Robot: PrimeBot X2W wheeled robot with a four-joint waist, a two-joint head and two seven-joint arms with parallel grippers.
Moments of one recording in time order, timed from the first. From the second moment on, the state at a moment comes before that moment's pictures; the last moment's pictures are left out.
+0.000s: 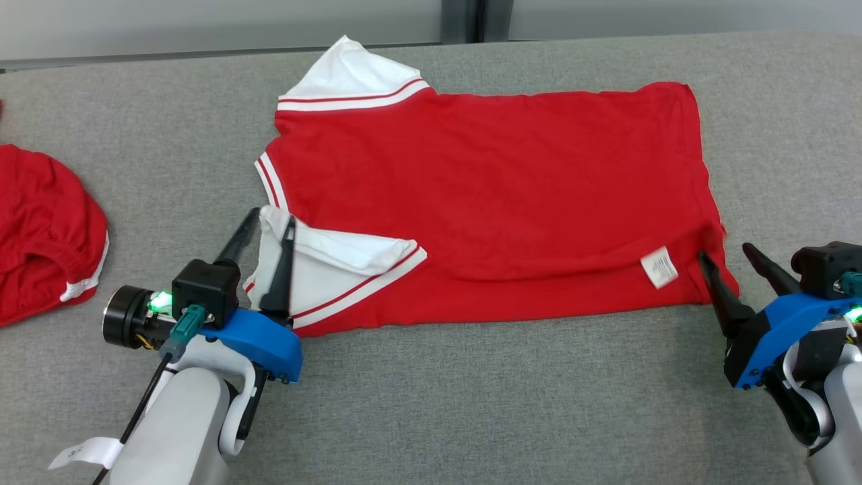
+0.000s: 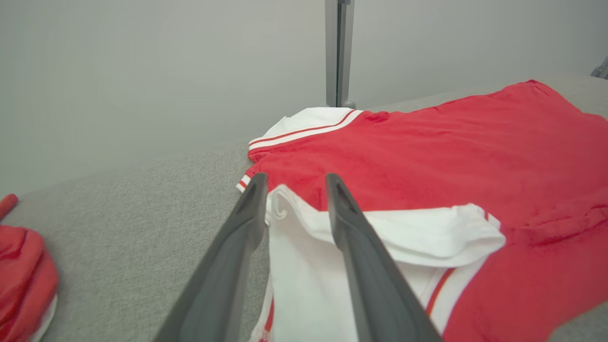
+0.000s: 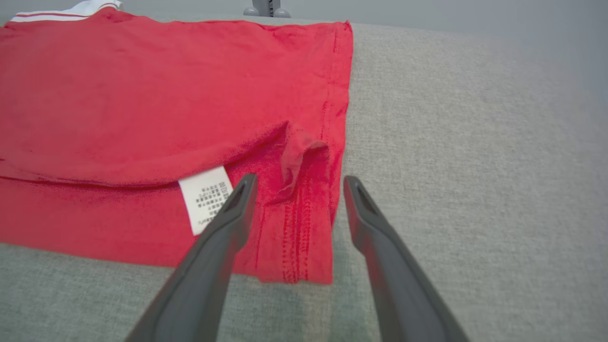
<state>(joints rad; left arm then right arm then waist) -0.39 0.28 -0.40 0.35 -0.28 0.00 -0.13 -0.33 -0.34 0.07 0.35 0.33 0.13 0.14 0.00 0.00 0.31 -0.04</state>
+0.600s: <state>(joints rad) -0.25 0.26 -0.40 0.37 -0.34 0.05 -0.16 -0.28 -0.35 0.05 0.42 0.33 0.13 0.10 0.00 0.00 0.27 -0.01</state>
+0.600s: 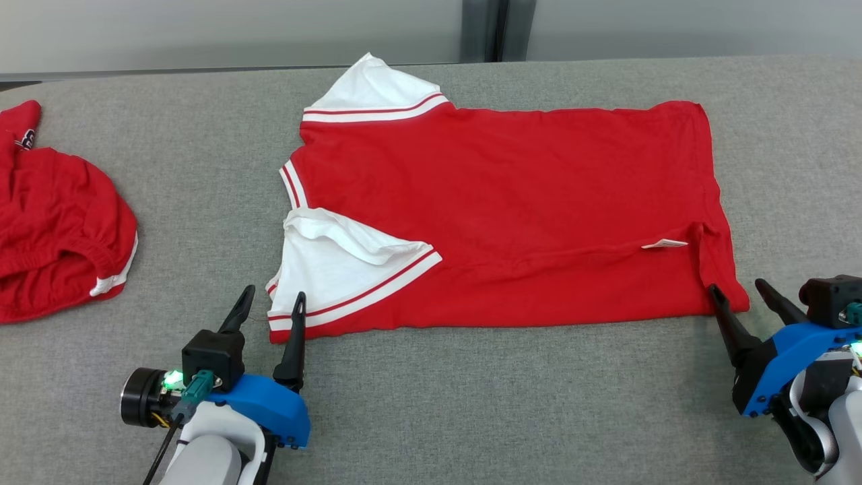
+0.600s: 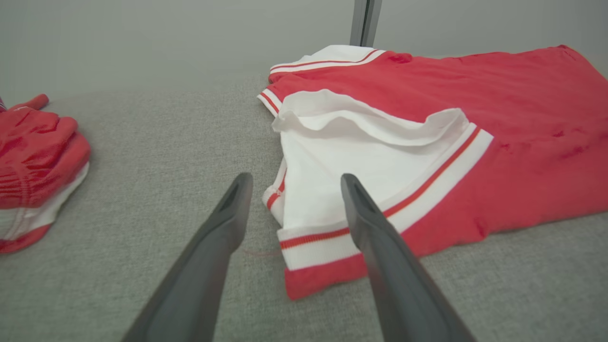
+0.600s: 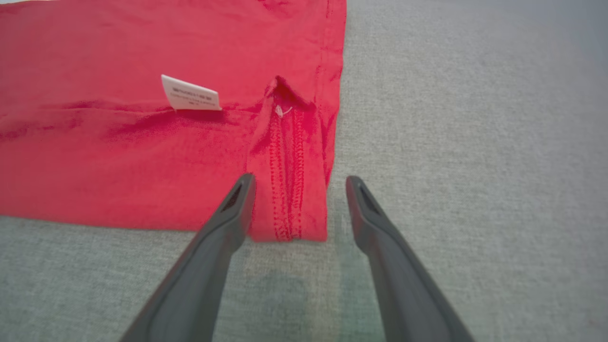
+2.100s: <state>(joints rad) 0.05 0.26 -0.39 0.26 -0.45 0.14 -0.13 -0.07 -0.28 0.07 0.42 0.35 0.13 0.02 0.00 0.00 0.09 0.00</state>
